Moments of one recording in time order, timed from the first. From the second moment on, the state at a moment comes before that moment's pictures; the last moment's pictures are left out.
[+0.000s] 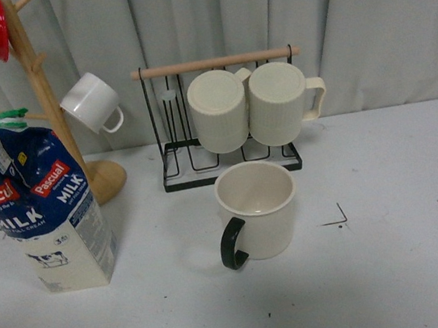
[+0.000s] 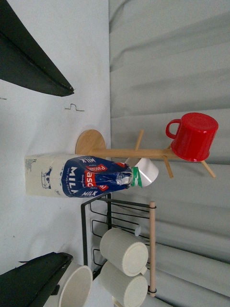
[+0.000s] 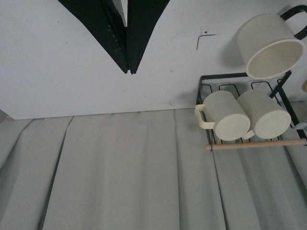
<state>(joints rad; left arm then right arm) 0.00 0.01 0.01 0.00 0.00 -0.01 0.00 0.59 0.07 0.52 0.00 0.00</state>
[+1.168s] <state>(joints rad) 0.00 0.01 0.01 0.00 0.00 -0.01 0.00 0.03 0.01 -0.01 0.00 0.00</state>
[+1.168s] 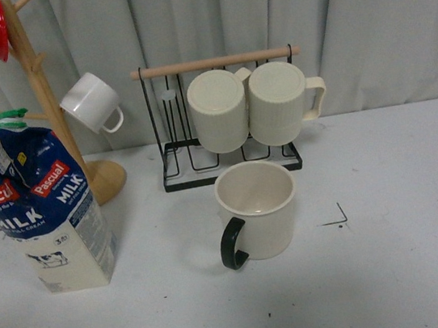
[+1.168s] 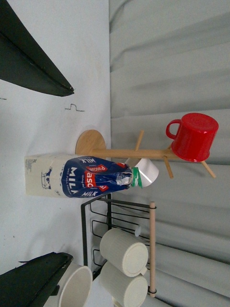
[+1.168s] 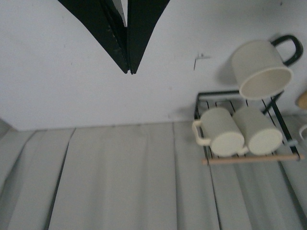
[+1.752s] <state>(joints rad) 0.00 0.04 0.05 -0.15 -0.02 -0.04 0.00 0.00 0.01 0.00 0.00 0.00</state>
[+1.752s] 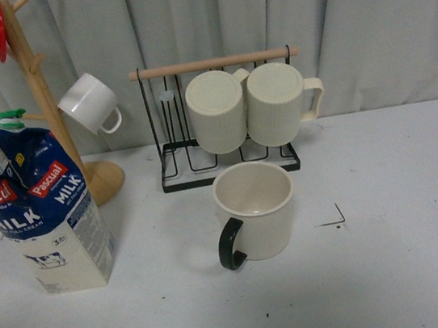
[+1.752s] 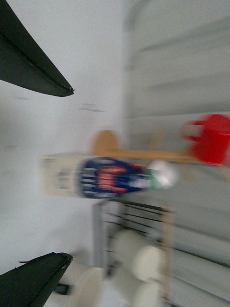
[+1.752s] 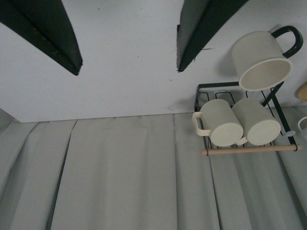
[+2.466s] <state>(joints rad) -0.01 1.04 0.59 0.09 0.01 -0.15 0.00 0.00 0.01 0.00 0.00 0.00</state>
